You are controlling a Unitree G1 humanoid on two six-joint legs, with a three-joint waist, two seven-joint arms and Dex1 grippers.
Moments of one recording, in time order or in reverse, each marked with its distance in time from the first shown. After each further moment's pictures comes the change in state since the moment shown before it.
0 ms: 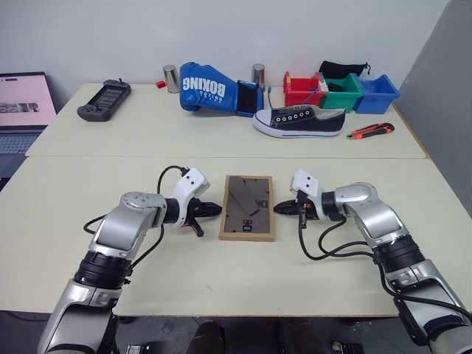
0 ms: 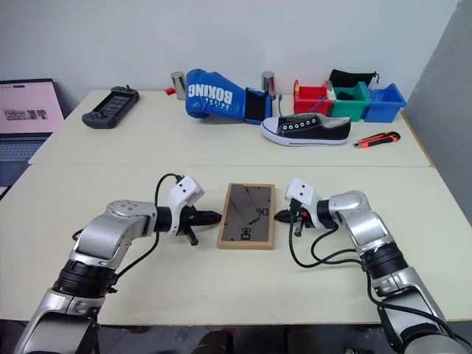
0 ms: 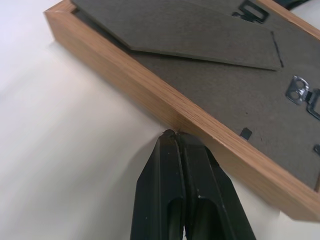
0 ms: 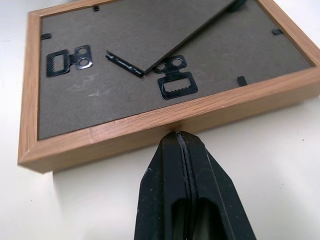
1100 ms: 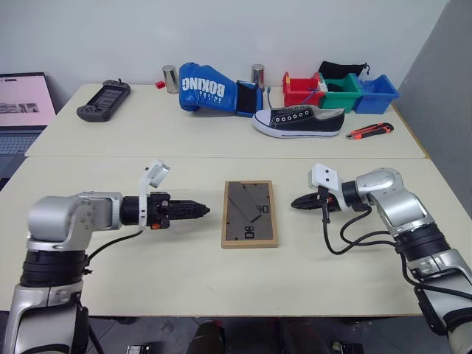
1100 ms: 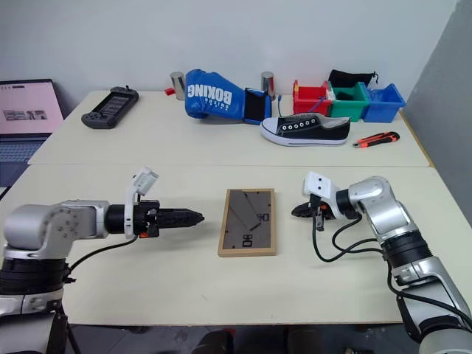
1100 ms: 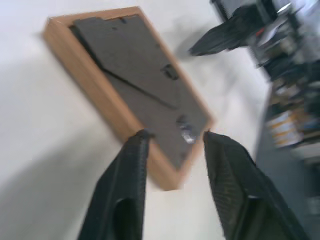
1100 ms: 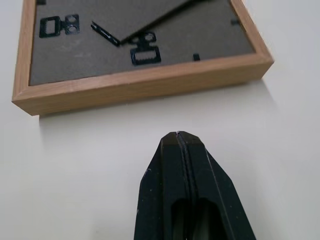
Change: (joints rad) left arm -0.024 0.121 0.334 0.003 -0.480 0.628 -0.084; right arm -0.068 -0.147 0.006 0.080 0.002 -0.159 0.161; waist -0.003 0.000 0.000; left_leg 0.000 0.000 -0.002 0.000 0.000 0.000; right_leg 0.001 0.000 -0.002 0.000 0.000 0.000
